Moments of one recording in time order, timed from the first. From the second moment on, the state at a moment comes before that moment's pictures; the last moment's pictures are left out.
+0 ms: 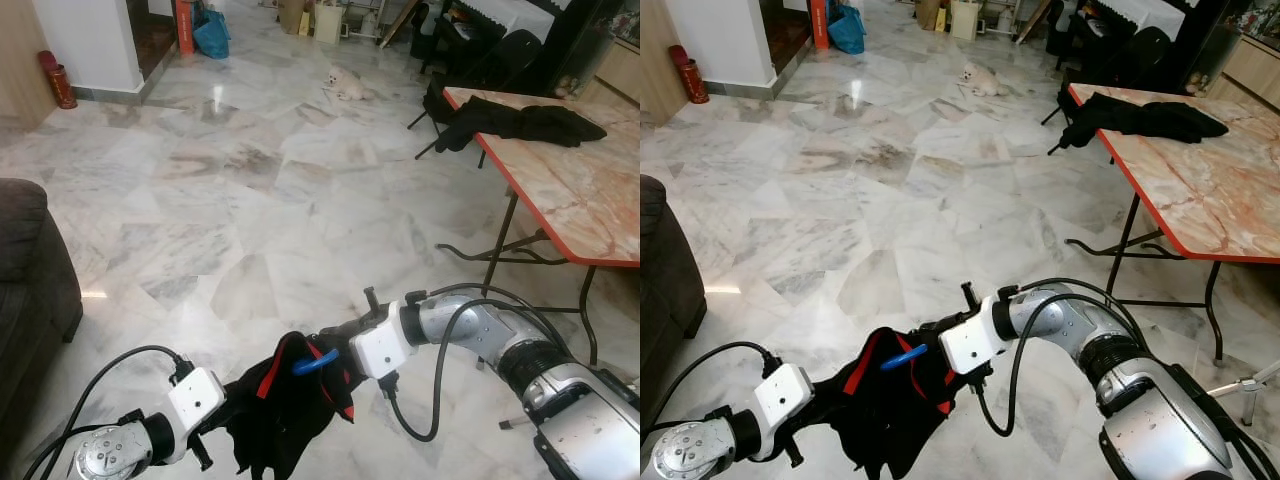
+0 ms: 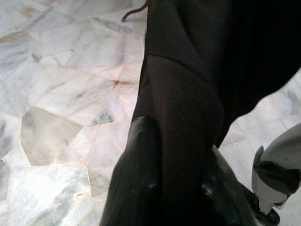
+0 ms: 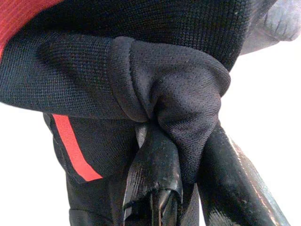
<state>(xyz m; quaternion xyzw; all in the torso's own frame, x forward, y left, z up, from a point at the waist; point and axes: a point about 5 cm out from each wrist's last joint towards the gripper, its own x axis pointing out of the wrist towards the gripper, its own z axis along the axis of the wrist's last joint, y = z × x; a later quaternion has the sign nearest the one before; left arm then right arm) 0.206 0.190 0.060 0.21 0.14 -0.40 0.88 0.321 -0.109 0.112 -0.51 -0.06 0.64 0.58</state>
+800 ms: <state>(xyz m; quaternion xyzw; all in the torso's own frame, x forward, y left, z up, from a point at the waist) 0.207 0.190 0.048 0.22 0.15 -0.39 0.88 0.323 -0.107 0.113 -0.51 -0.05 0.63 0.59</state>
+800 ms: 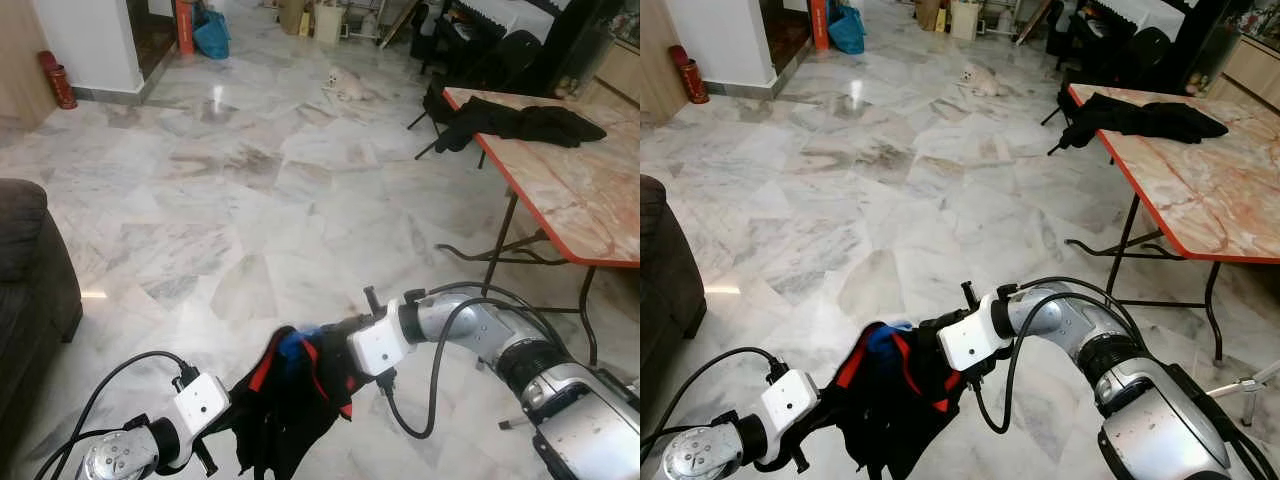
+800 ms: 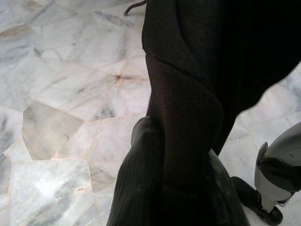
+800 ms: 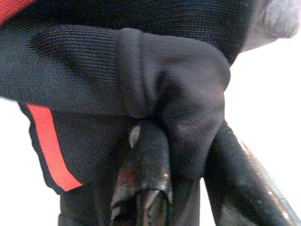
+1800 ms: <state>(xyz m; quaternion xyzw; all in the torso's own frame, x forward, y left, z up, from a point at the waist) 0.202 0.184 0.035 0.21 0.15 -0.36 0.90 0.357 -0.122 0.126 -0.57 -0.05 0.46 0.68</state>
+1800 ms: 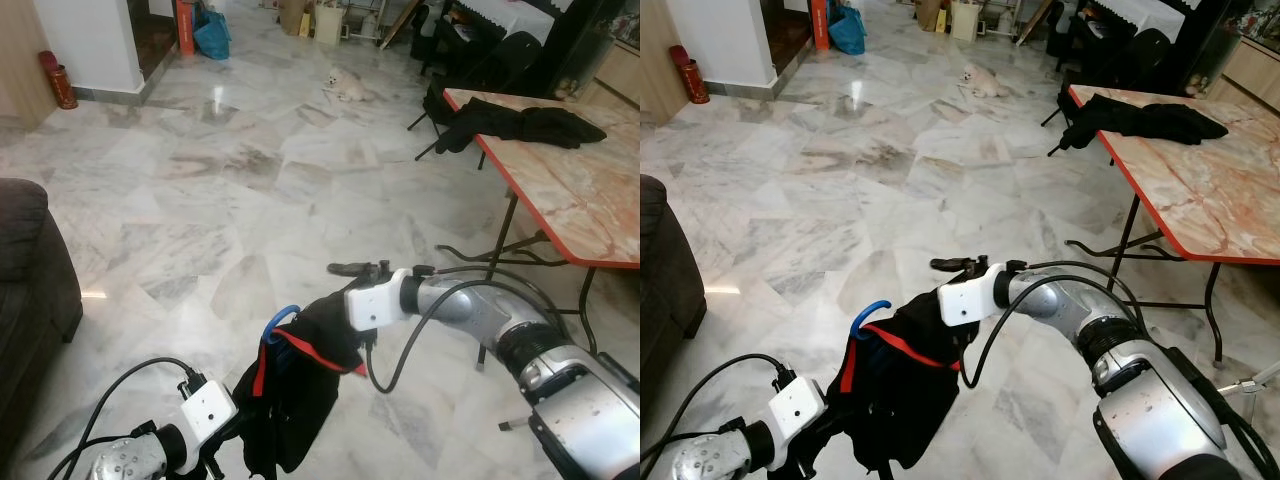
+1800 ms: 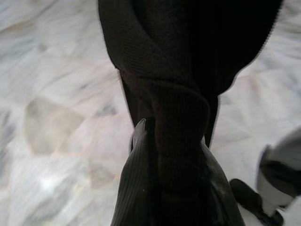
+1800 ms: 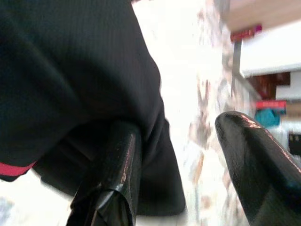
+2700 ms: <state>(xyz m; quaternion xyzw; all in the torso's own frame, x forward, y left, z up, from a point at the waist) 0.236 0.201 0.038 0.09 0.08 0.02 0.99 0.328 -0.183 0.036 -0.06 0.18 0.05 0.98</state>
